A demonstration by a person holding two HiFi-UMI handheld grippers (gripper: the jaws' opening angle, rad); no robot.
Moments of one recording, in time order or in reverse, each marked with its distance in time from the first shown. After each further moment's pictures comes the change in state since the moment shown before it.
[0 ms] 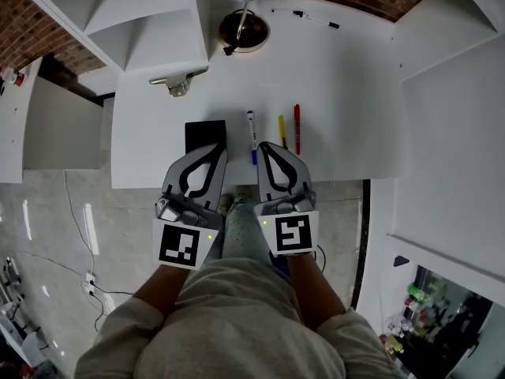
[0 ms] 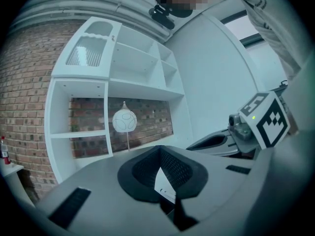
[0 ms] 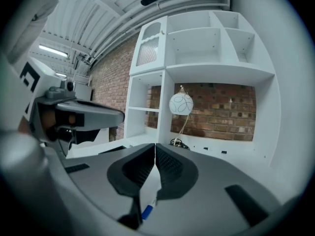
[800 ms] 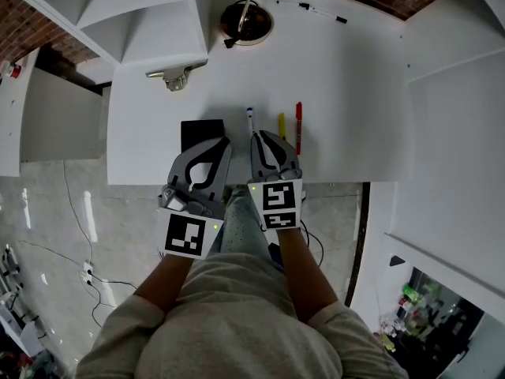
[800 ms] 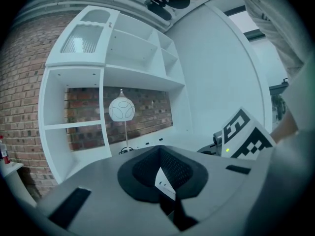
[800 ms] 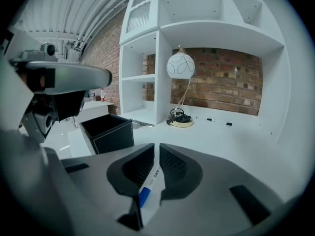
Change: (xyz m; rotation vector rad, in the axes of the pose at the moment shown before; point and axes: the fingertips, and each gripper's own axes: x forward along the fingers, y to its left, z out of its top) left arm 0.031 -0.002 -0.024 0.044 0.067 -0.018; right arm 0.054 -0.007 -0.096 0.083 0.275 0.038
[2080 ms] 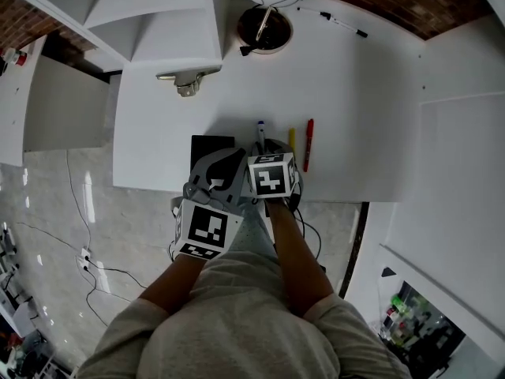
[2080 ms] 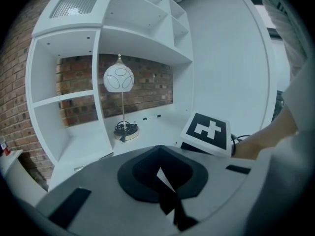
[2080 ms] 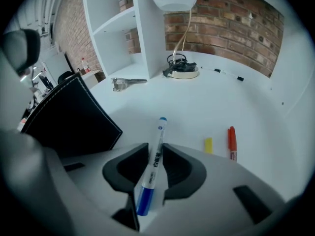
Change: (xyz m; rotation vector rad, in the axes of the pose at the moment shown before) left arm 0.035 0.001 -0.048 -0.140 0.313 -0.047; right arm 0.070 -0.006 -0.073 0.141 0.565 0.042
